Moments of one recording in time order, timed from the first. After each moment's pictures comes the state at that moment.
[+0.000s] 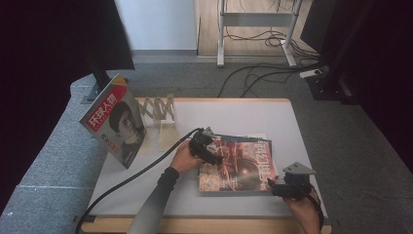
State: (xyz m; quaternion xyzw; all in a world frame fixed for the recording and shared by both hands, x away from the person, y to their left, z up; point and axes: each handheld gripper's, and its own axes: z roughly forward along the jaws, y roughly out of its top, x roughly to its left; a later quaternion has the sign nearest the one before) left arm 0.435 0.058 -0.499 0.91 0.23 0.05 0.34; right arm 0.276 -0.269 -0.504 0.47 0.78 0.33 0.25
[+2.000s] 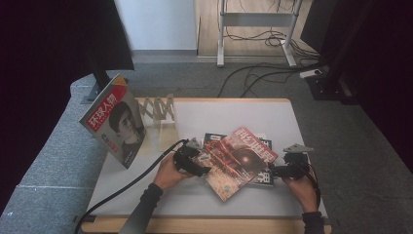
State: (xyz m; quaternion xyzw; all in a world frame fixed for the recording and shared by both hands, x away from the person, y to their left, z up) left arm 0.382 0.109 -0.488 0.90 0.26 0.04 0.34; right arm 0.336 -0.280 -0.498 0.50 0.77 0.33 0.22
